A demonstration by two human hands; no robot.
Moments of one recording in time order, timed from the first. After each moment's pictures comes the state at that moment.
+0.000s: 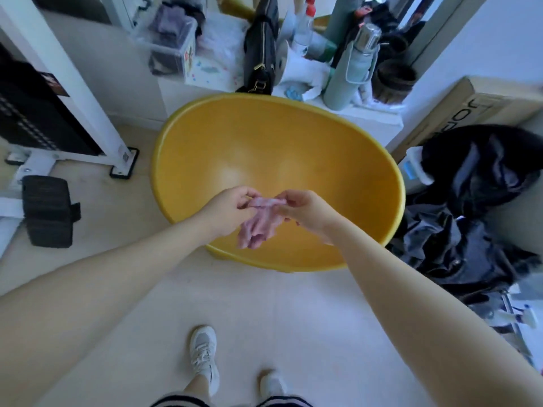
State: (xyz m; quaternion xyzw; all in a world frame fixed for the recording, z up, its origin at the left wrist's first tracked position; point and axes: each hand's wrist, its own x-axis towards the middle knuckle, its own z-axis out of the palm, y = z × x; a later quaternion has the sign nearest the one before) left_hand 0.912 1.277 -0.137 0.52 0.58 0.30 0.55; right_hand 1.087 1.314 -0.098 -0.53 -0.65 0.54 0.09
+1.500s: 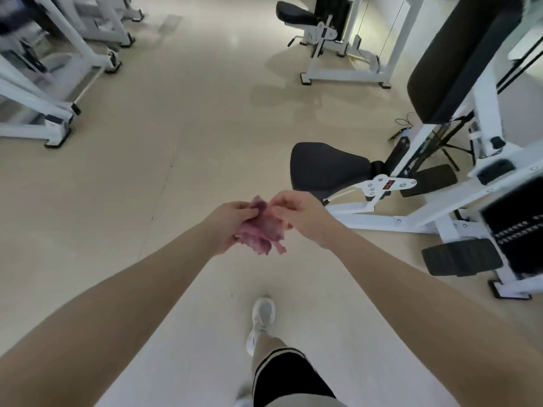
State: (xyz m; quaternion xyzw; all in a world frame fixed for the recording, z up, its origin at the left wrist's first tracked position) left_hand 0.638 0.328 -0.069 -0.19 0.65 0.71 0.22; right_hand 0.605 0.491 -0.052 0.17 -0.80 0.53 -0.22
